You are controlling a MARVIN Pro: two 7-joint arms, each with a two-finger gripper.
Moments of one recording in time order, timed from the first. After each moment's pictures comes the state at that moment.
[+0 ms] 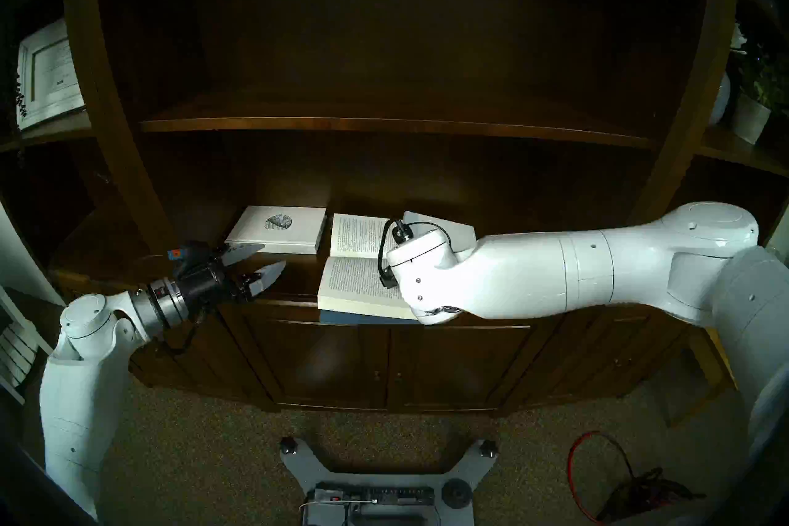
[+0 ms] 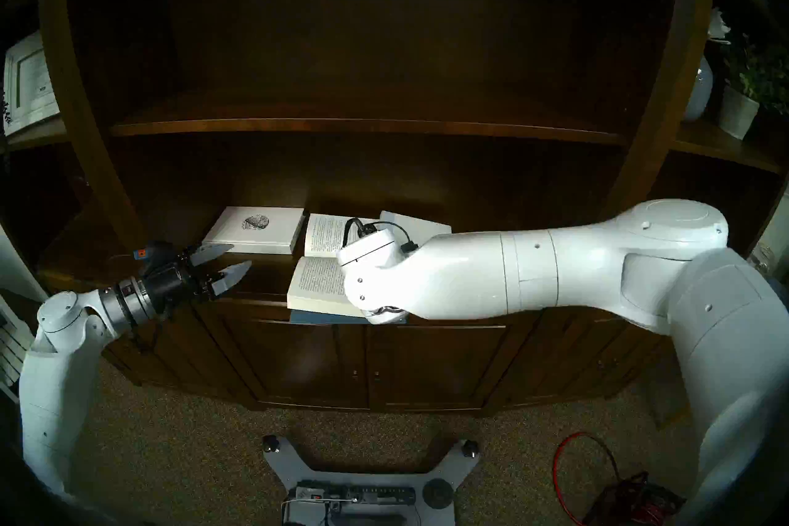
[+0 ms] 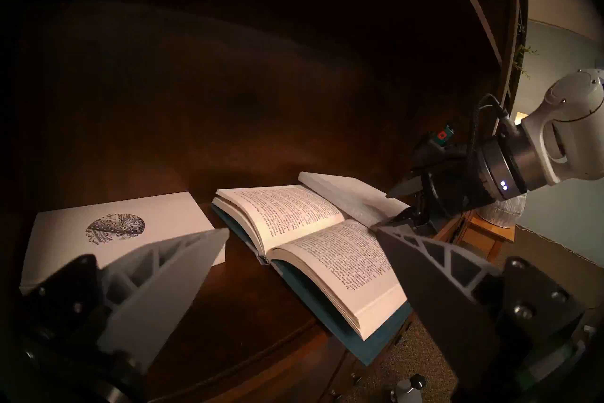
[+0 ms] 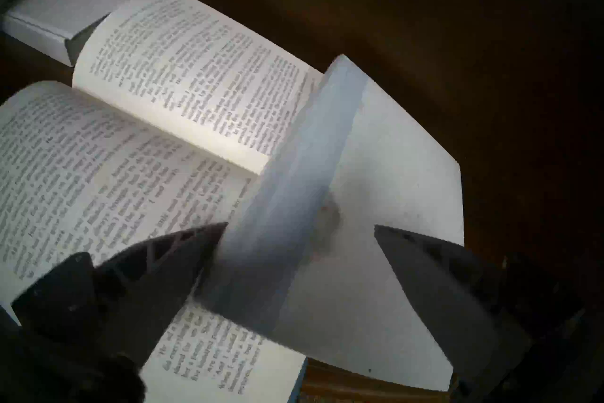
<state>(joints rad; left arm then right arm) 1.85 -1.03 -1.94 -1.73 -0.58 0.23 -0.97 -0.26 -1.10 -0.25 -1.79 1.87 0.35 -1.27</state>
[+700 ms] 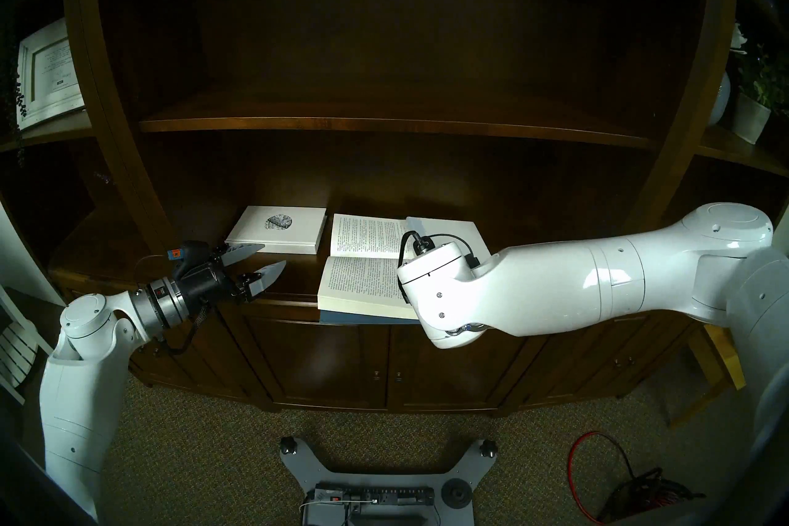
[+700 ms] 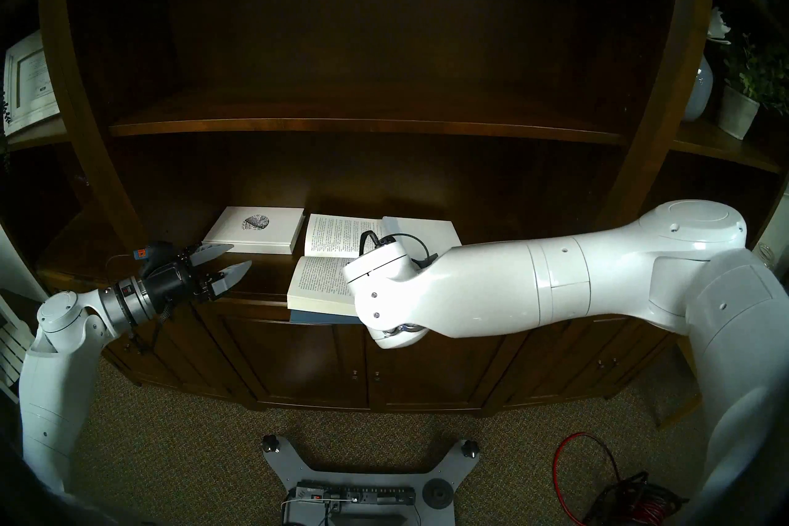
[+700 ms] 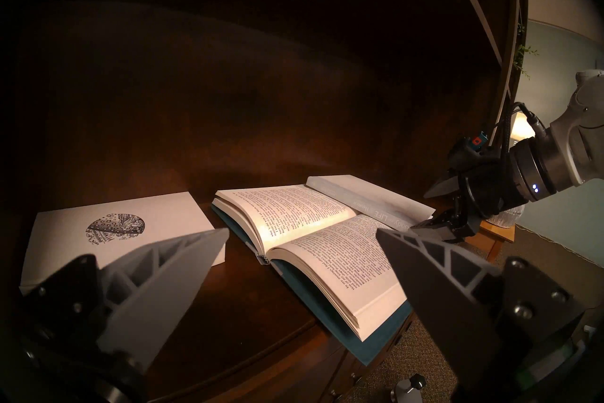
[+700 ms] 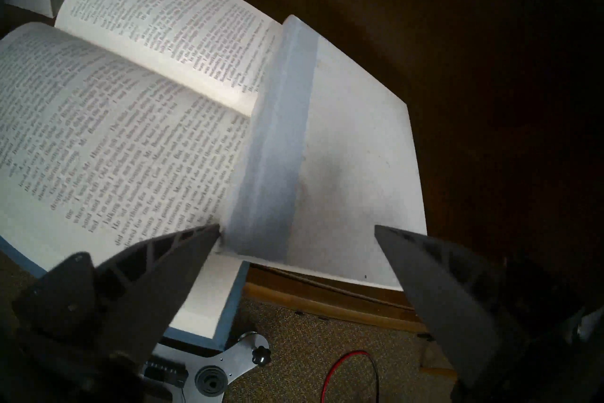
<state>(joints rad) 1.85 -1.03 -1.94 -1.73 -0.58 0.23 -0.97 -0.24 -1.01 -0.29 -1.92 1.95 0.34 -1.46</state>
